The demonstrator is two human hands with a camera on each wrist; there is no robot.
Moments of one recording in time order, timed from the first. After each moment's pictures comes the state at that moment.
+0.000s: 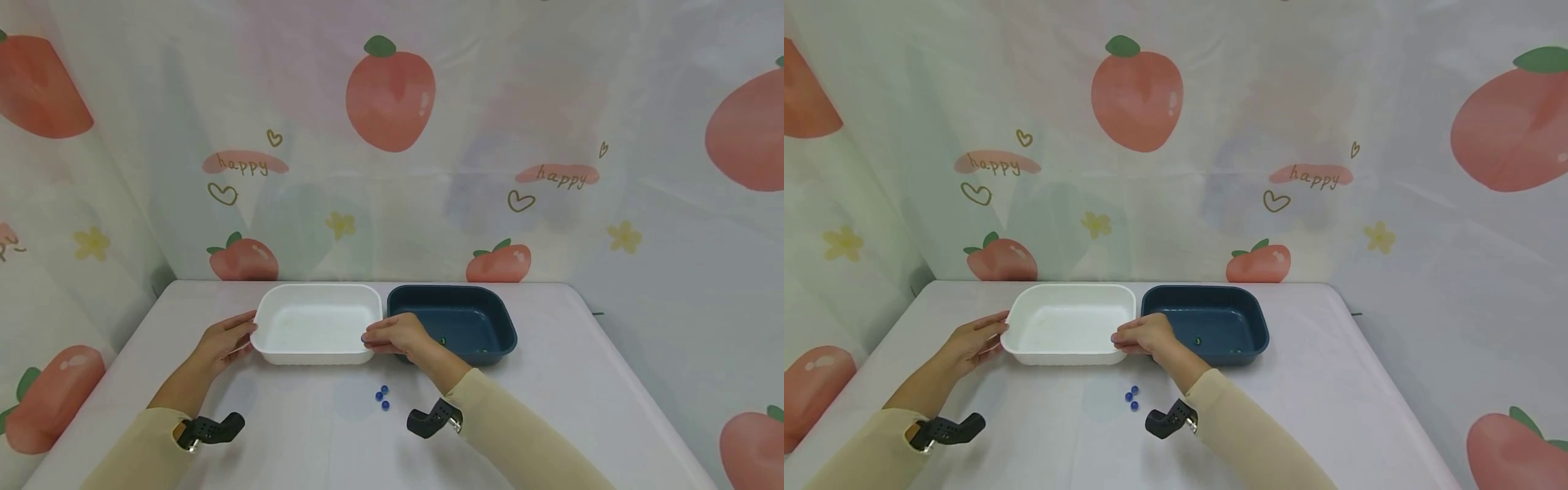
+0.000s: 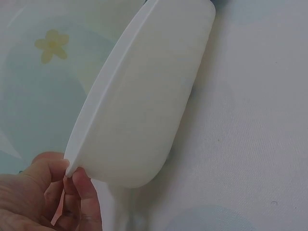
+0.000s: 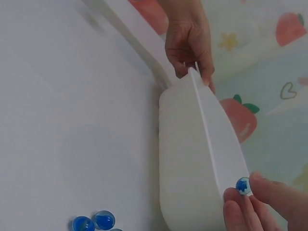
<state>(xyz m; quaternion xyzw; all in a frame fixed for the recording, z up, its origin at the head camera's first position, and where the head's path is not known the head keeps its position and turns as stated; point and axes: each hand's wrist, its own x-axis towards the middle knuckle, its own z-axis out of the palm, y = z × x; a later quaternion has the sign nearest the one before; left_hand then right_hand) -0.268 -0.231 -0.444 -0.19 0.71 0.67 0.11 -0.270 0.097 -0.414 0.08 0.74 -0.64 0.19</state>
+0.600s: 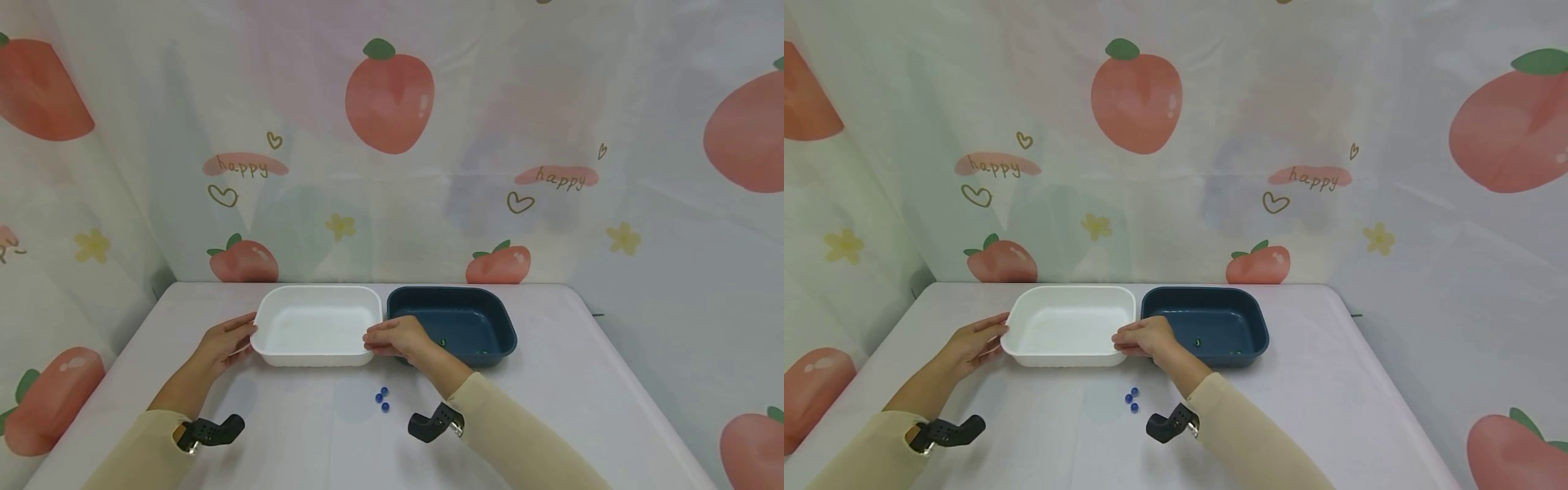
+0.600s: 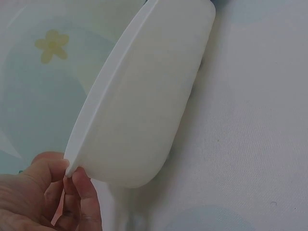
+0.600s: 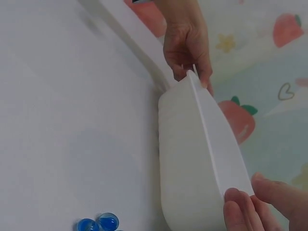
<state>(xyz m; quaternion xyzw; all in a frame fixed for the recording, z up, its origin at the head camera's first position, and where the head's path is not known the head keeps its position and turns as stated) -0.269 -0.231 -0.446 -0.20 0.71 0.66 0.11 -0.267 0.100 -0.414 0.07 0.73 -0.65 0.18</state>
